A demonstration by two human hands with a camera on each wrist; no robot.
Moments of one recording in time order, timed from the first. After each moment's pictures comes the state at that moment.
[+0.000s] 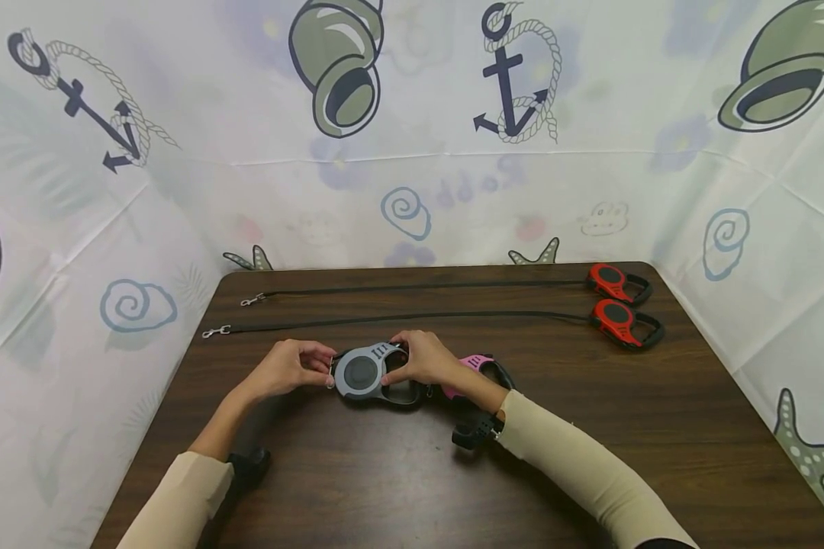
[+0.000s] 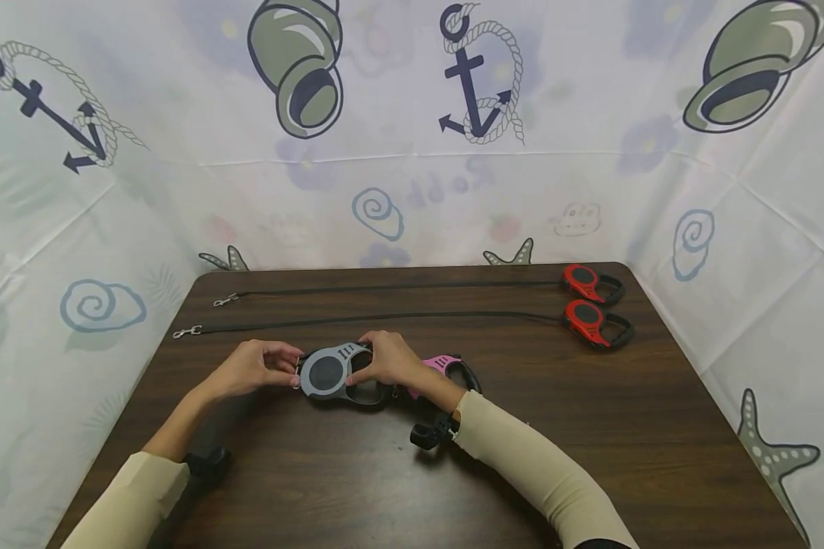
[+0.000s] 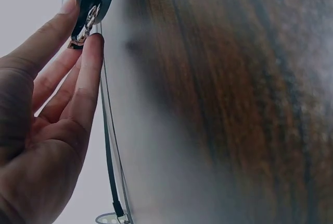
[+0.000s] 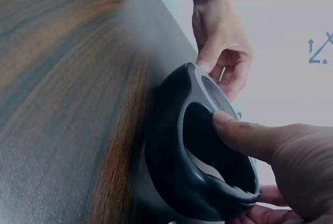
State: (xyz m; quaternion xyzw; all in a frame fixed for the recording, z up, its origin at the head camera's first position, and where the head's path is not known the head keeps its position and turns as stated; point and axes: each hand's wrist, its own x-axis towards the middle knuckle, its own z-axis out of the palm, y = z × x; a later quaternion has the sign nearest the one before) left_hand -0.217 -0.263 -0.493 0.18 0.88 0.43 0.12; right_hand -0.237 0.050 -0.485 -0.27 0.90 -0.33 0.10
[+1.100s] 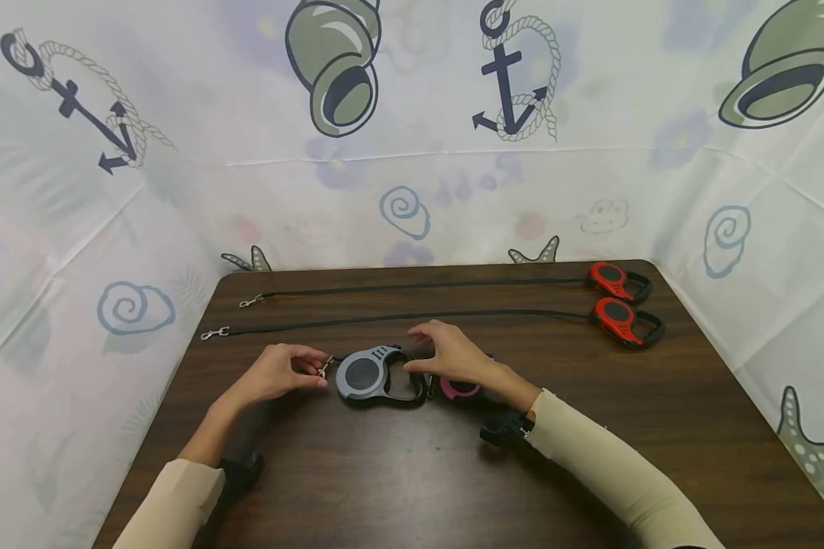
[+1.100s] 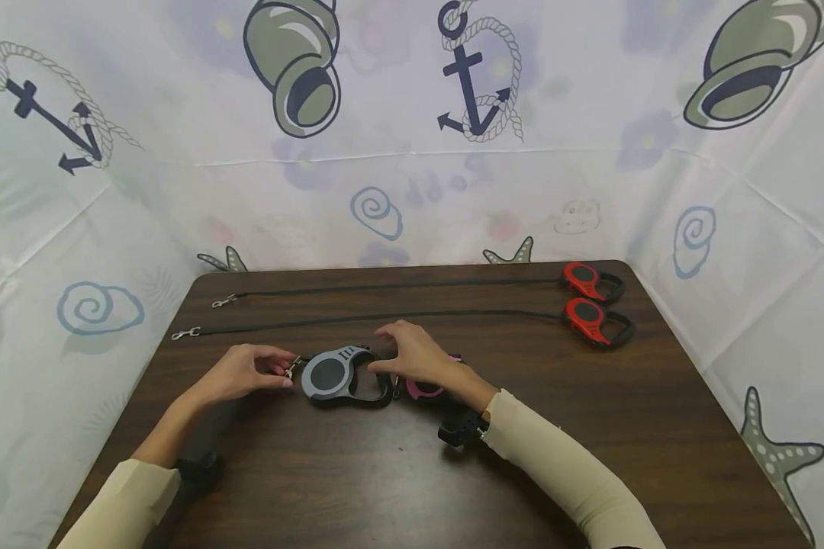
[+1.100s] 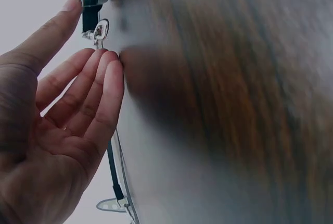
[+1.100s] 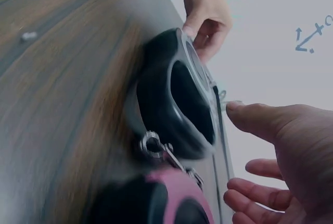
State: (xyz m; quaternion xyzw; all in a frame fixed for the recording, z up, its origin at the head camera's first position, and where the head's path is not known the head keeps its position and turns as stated) left_hand -0.216 -0.277 -0.495 0.19 0.91 0.36 0.09; right_hand -0.236 0.095 -0.476 -0.32 0.88 -0.34 0.06
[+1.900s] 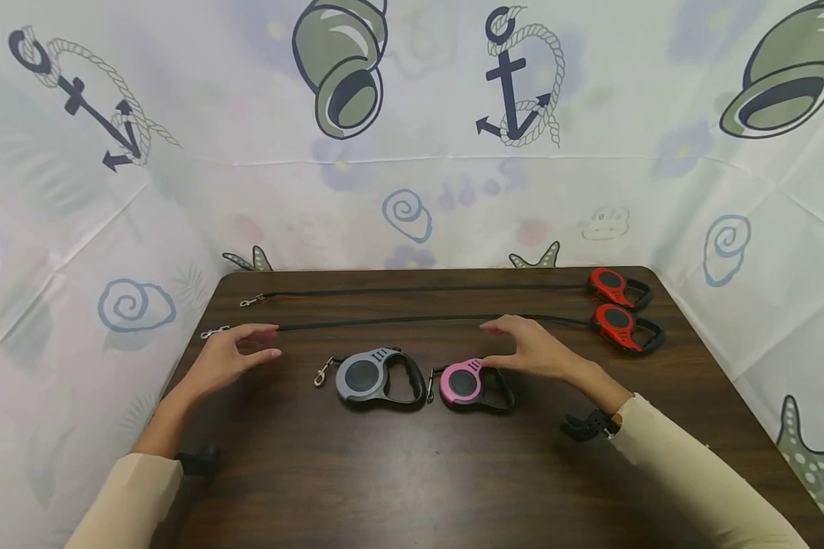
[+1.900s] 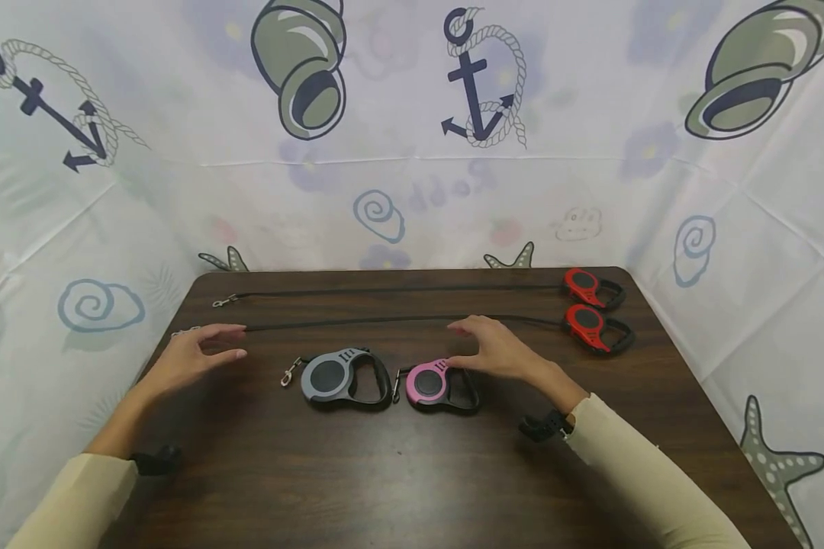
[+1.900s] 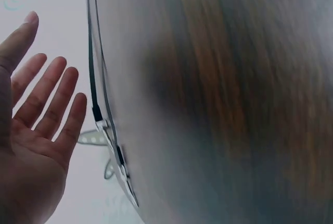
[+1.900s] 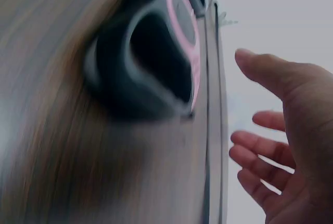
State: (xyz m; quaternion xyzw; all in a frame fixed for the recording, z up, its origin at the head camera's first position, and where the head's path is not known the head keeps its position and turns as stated) left_hand -0.216 -0.344 -0.480 0.13 0.93 0.34 -0.03; right_hand -0.243 0.223 -0.466 -0.34 0.90 -0.28 0.01
